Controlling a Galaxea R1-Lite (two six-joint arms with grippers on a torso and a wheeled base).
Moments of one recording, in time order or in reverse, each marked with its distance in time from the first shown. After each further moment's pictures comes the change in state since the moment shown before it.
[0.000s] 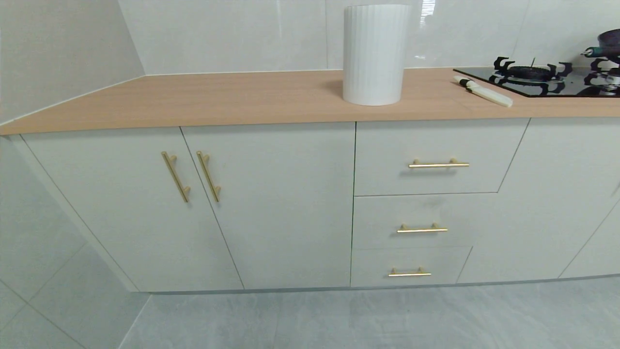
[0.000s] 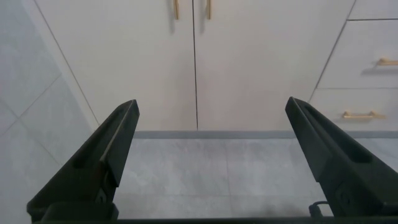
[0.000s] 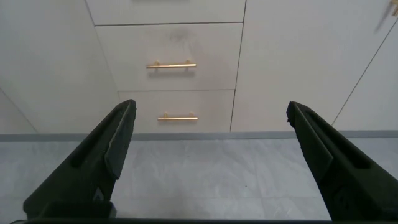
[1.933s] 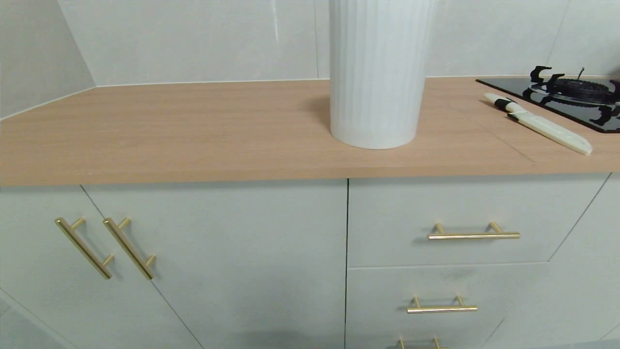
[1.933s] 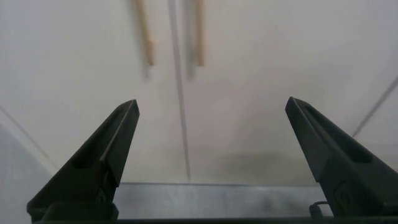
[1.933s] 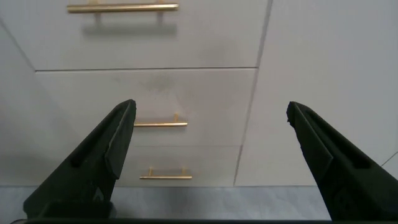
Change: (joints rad) left arm 0.000 0.000 0.000 -0.001 0.000 0.001; right arm 0.000 0.002 0.000 0.000 0.005 0.001
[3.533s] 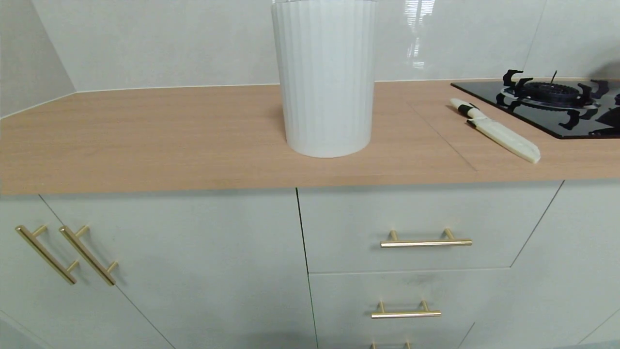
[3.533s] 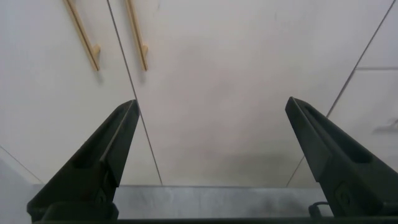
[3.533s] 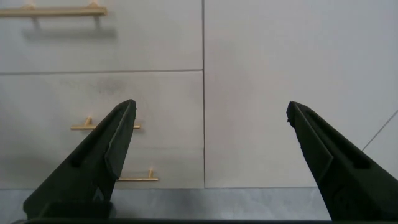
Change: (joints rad) left arm 0.000 0.000 0.000 0.000 0.000 -0.002; right arm 0.000 0.000 0.000 0.000 0.001 -0.001
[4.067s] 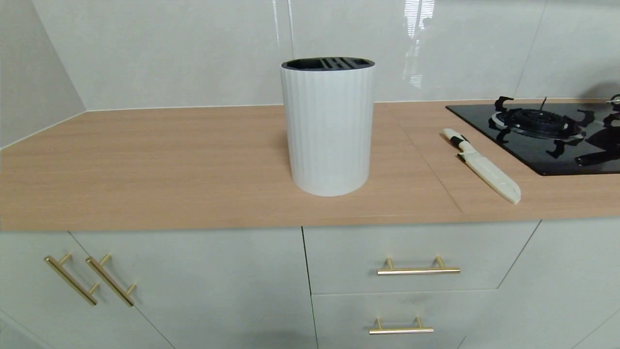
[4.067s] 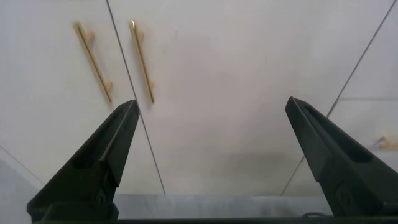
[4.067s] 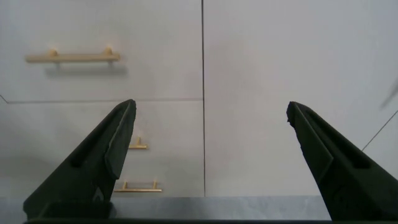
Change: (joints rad) left arm 0.000 0.000 0.000 0.000 0.000 0.000; right arm 0.000 0.000 0.000 0.000 0.000 0.000
